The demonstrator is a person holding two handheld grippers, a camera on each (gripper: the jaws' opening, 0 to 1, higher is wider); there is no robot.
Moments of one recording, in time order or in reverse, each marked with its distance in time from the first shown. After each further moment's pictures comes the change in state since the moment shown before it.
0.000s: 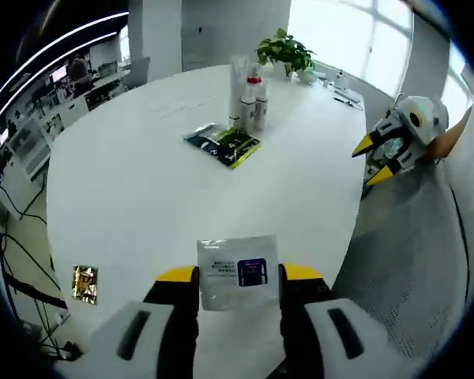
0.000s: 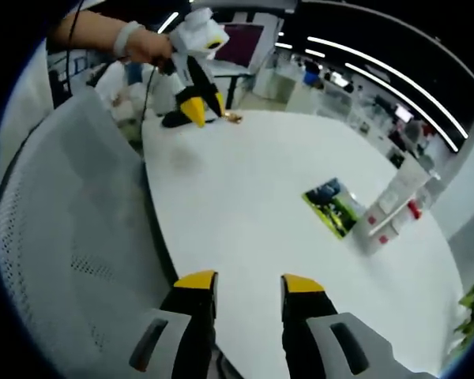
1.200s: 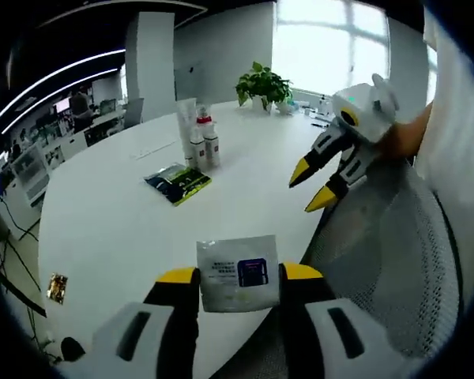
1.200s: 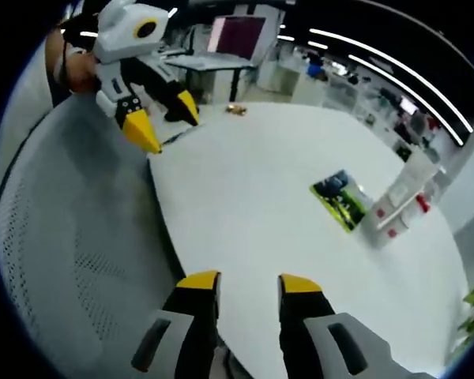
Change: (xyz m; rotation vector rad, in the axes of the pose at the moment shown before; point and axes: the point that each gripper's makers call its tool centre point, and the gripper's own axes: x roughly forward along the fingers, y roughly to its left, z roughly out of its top) left arm 0.002 -0.094 0.000 0.066 -0.202 -0.015; right arm 0.005 0.012 -0.005 0.059 0.045 0.079
